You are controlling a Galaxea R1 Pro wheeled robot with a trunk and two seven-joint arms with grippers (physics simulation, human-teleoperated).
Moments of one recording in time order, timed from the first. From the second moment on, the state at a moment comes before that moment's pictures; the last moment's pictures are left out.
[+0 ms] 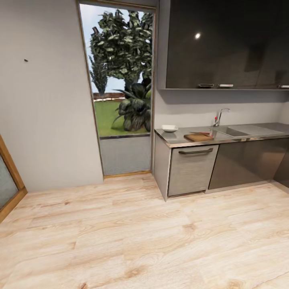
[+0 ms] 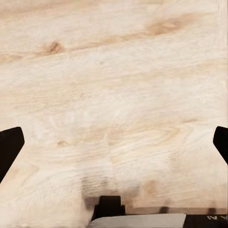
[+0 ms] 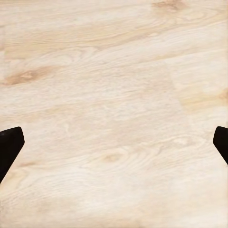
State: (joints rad) left arm 0.02 0.01 0.01 -0.59 0.01 -0.04 0.00; right arm -0.01 0.01 0.00 -0.41 0.00 -0.44 -0.01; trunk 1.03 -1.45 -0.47
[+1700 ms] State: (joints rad) left arm 0.02 0.02 0.01 -0.56 0.01 -0.04 0.00; right arm -0.01 0.01 0.00 -0.41 0.00 -0.44 -0.01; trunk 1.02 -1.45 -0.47
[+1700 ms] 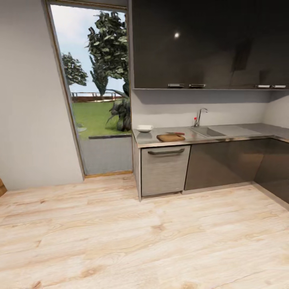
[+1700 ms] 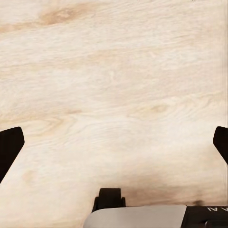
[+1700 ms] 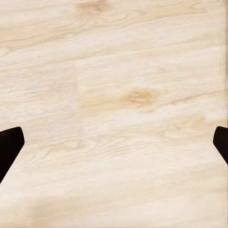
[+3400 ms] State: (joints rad) left arm 0.02 0.02 0.01 -0.56 0.01 -0.04 0.00; right arm -0.01 0.01 0.00 -0.41 0.00 -0.44 -0.01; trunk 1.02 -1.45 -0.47
